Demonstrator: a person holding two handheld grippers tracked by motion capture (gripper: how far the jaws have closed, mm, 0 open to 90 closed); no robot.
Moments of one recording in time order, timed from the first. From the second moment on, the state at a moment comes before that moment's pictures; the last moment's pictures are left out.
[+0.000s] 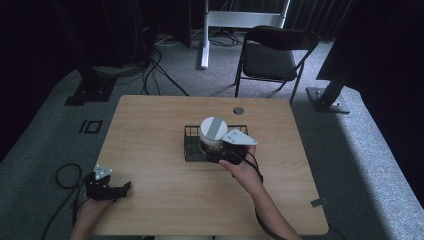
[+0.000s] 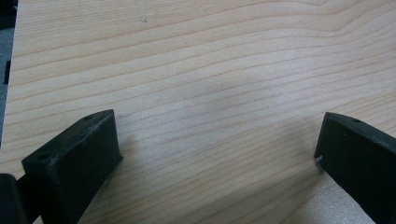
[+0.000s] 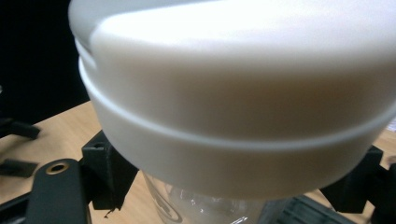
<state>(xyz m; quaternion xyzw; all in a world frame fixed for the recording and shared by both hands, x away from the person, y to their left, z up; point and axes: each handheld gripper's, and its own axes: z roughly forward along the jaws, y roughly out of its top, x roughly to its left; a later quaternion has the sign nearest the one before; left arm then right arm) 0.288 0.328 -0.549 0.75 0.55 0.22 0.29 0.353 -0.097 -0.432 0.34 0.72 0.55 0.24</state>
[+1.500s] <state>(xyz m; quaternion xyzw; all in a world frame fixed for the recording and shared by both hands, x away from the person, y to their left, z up) 0.288 0.328 -0.549 0.75 0.55 0.22 0.29 0.408 -0.122 -0.474 0.49 0.69 0.43 0.31</state>
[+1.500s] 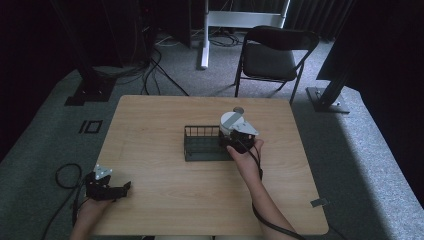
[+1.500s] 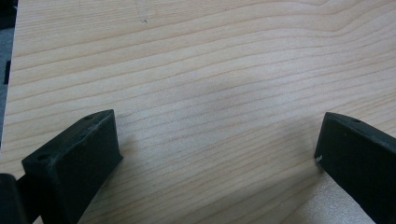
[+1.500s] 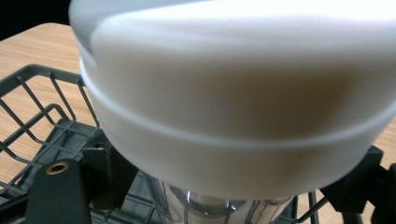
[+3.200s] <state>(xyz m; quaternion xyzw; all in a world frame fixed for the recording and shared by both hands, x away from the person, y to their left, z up) 0.288 0.328 -0.549 0.75 0.55 0.22 0.29 0.395 -0.133 -0.483 0.48 0.70 0.44 0.30</state>
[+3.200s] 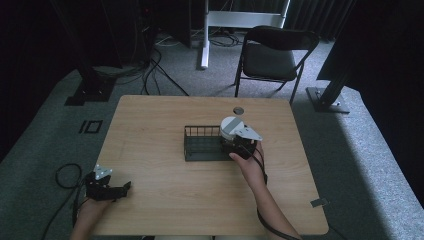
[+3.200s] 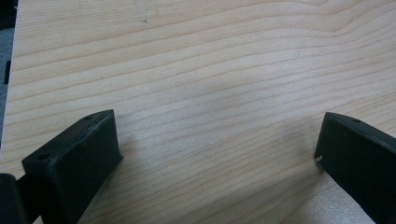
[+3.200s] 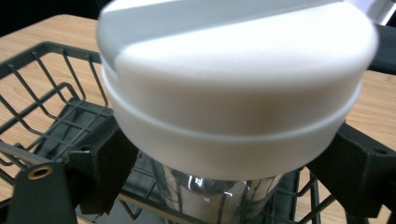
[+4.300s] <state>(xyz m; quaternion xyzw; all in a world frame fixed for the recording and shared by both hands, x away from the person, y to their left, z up) 0.288 0.328 -0.549 0.75 0.55 0.22 0.29 0.358 -0.157 -0.481 0.46 0.70 0.45 0.31</state>
